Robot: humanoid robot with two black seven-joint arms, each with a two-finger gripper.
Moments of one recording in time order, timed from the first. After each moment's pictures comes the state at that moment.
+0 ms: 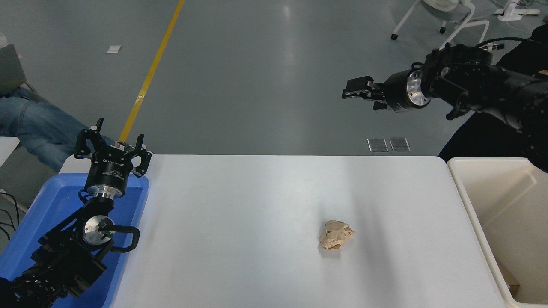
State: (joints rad) left arm -0.61 0.22 -0.90 -0.40 -0.07 -0.57 -0.53; right arm 1.72 -0.14 -1.28 0.70 0.05 0.58 0.34
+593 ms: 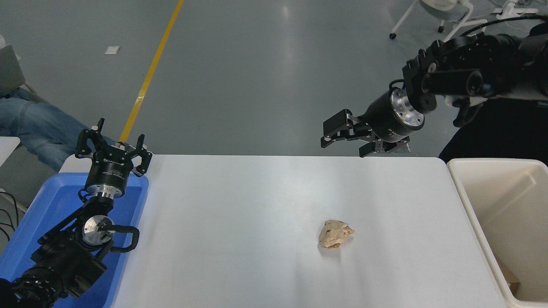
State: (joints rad) left arm -0.61 0.22 -0.90 -0.40 -0.07 -0.57 -0.53; right arm 2.13 -0.12 -1.36 1.25 0.04 0.63 0.33
